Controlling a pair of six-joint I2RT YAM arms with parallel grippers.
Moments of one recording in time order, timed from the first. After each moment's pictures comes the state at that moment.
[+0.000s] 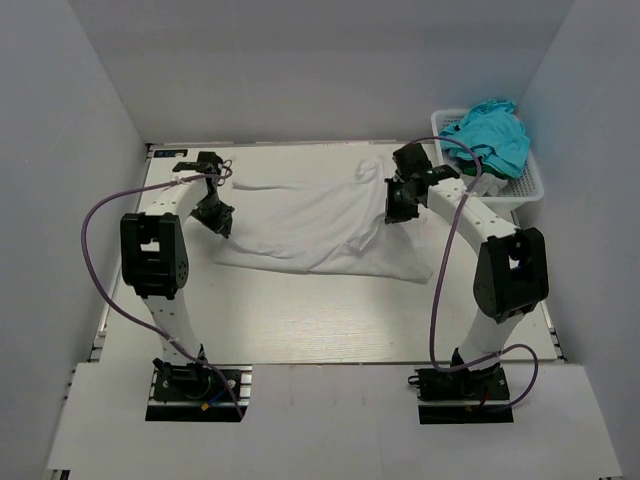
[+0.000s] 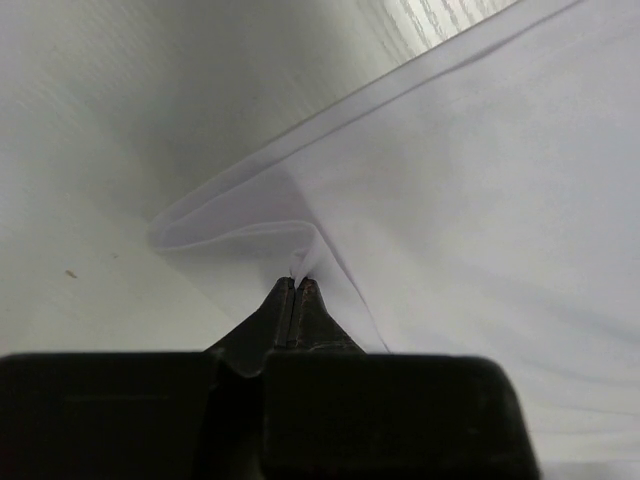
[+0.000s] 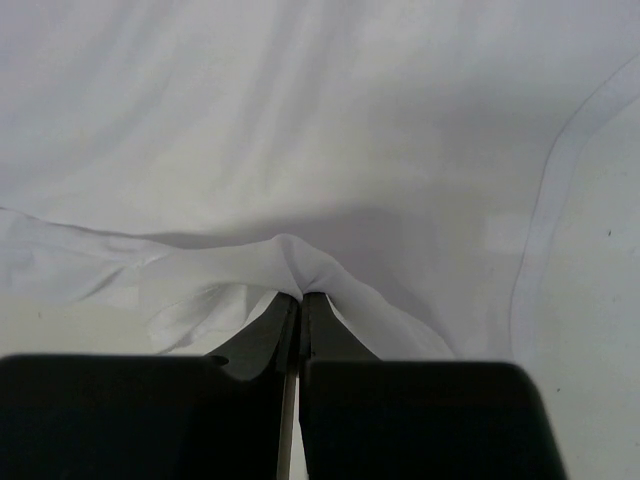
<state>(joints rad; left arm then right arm) -0.07 1.94 1.52 -1.00 -0.14 -1.01 0.37 1.75 1.43 -0.75 -0.04 0.35</state>
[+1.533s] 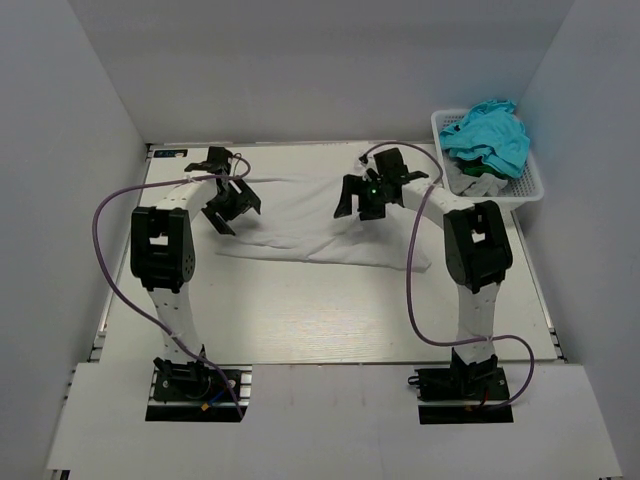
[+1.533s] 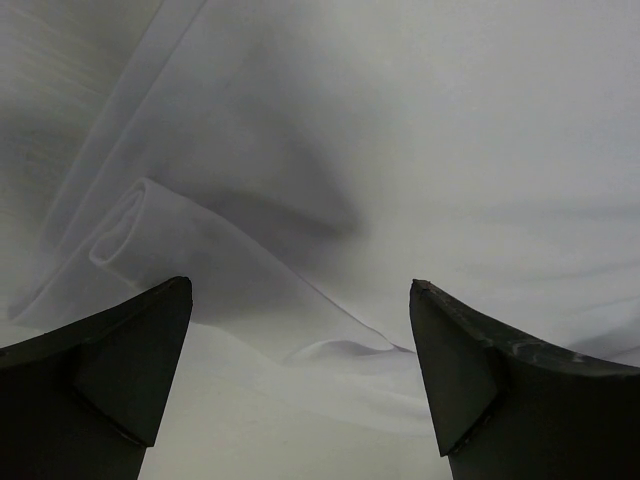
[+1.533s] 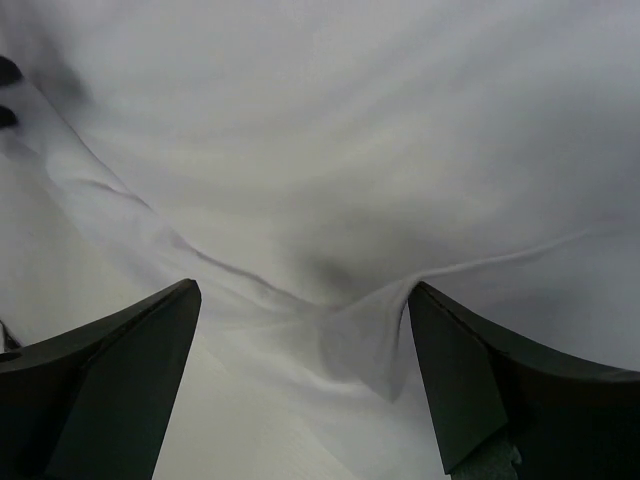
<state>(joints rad) -0.11 2.03 1.56 -0.77 0.04 -0.77 0.39 2.05 1.51 -0.39 -0.46 0.33</state>
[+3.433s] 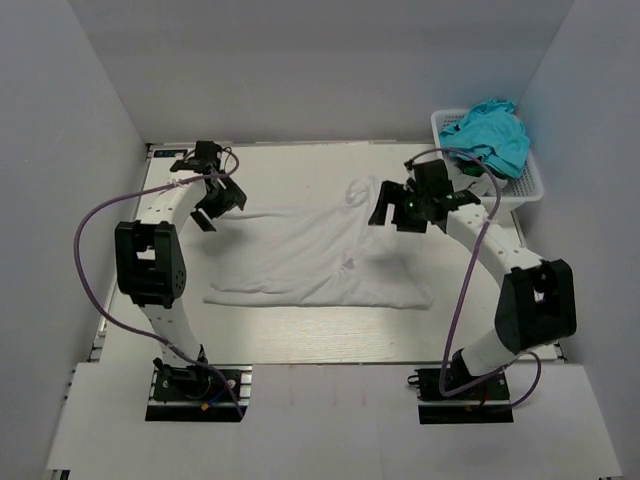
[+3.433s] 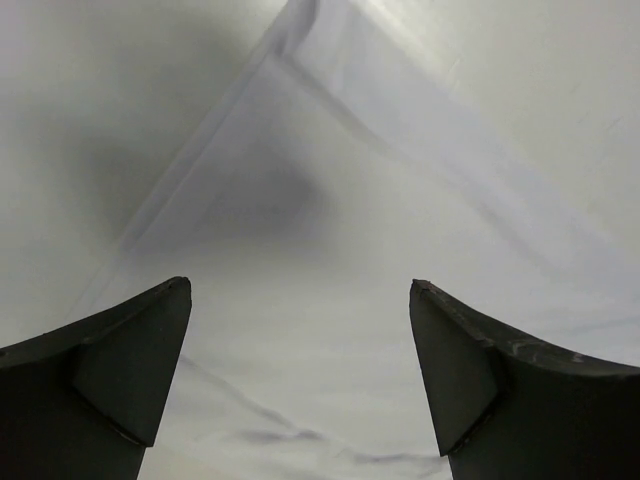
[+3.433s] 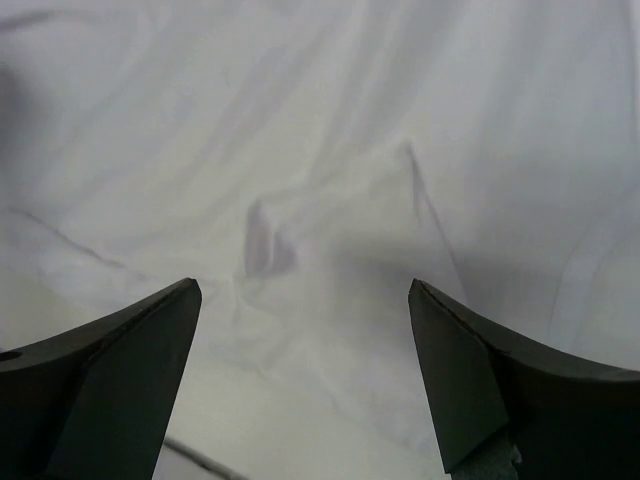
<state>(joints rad) -0.09 1.82 1.44 -0.84 -0.12 -0.76 0.33 1.48 1.09 -0.50 -0.27 0.42</state>
